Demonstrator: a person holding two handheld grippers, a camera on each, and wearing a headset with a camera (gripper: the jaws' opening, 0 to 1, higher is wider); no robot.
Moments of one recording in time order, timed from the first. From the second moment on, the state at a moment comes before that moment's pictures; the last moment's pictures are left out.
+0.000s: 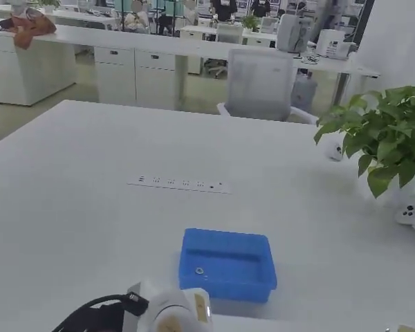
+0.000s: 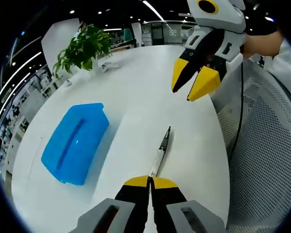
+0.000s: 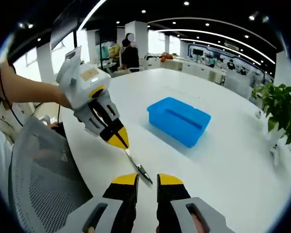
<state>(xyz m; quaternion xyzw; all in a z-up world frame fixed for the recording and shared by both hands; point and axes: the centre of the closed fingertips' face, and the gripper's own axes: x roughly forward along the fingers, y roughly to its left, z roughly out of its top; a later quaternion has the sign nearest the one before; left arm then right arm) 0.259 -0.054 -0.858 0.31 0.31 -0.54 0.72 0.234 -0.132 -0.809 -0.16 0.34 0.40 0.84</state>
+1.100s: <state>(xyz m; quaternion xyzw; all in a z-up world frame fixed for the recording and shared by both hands) 0.259 -0.043 -0.876 0.34 0.32 -0.55 0.69 0.252 -0.097 -0.877 -0.36 0.33 0.54 0.69</state>
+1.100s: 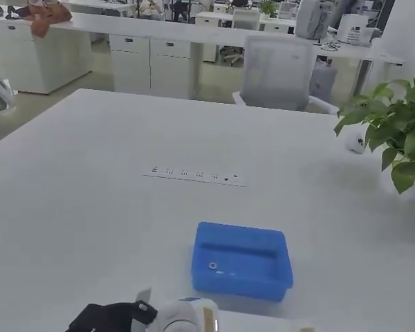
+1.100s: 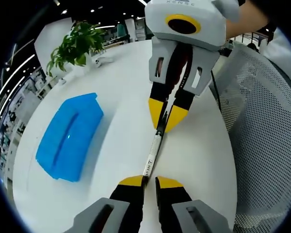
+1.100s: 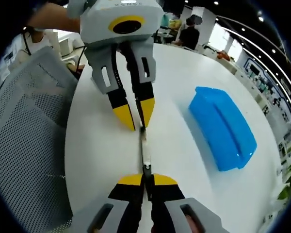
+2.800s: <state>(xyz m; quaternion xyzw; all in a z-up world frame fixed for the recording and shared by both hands) 0.246 -0.046 -0.878 0.28 0.43 -0.60 0.62 0.245 -0.079 -0.858 -0.29 0.34 0.55 0.70</state>
